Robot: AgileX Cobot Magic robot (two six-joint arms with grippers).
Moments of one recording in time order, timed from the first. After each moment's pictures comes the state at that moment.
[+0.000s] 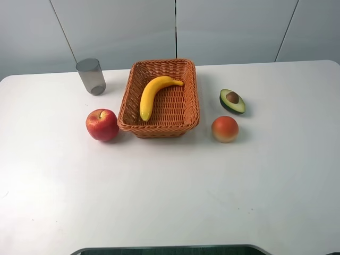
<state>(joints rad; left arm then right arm) -0.08 0.77 -0.79 0.00 0.83 -0.08 -0.07 0.00 -0.51 0.17 1.11 -0.12</state>
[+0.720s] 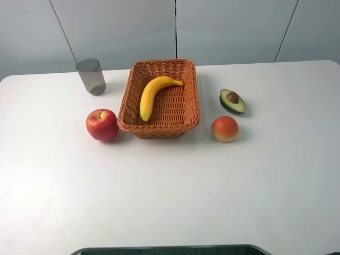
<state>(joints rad) -0.08 0.15 -0.61 -0.03 0.99 -0.05 -0.07 0.00 -0.51 0.17 1.11 -0.12</state>
